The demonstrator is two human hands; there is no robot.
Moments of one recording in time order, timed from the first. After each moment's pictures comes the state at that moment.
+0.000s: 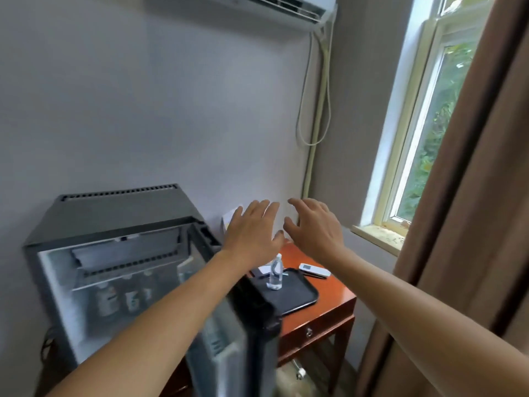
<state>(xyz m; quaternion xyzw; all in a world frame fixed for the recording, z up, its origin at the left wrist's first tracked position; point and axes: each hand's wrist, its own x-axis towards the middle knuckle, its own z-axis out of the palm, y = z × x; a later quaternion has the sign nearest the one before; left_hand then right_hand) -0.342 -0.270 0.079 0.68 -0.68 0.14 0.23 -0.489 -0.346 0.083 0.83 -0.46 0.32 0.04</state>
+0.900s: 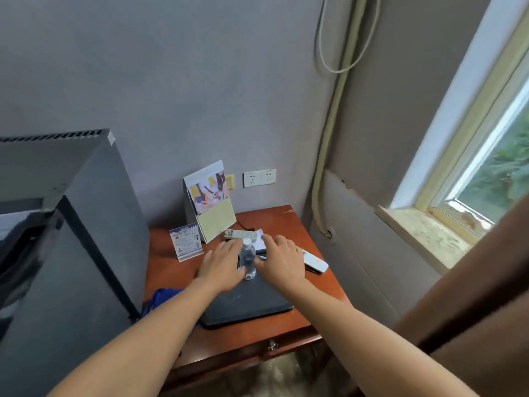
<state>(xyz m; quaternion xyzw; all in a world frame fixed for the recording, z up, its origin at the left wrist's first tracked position) -0.379 -0.593 -0.144 0.83 -0.53 -0.09 0.11 -0.518 -0.676 -0.129 0.89 -0.44 0.10 -0.12</state>
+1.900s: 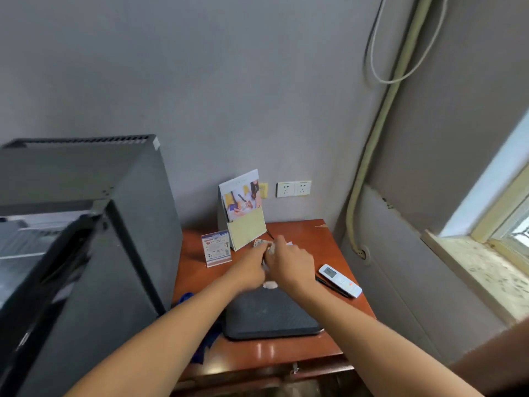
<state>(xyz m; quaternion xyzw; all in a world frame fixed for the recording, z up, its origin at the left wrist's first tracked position) -0.355 -0.611 -0.110 0.82 -0.46 -0.23 0.25 -0.451 -0.690 -0.101 0.92 -0.37 0.10 -0.10</state>
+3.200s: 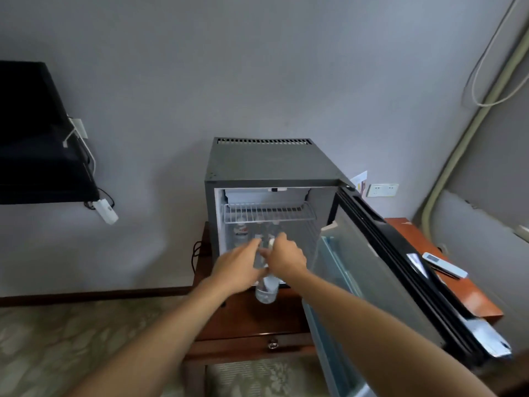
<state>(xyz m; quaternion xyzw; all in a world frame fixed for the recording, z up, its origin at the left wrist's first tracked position) -0.091 -0.089 -0.072 0.86 -0.47 -0.10 0.18 -0.172 -0.197 -0.063 0.86 -0.42 0.06 -0.27</state>
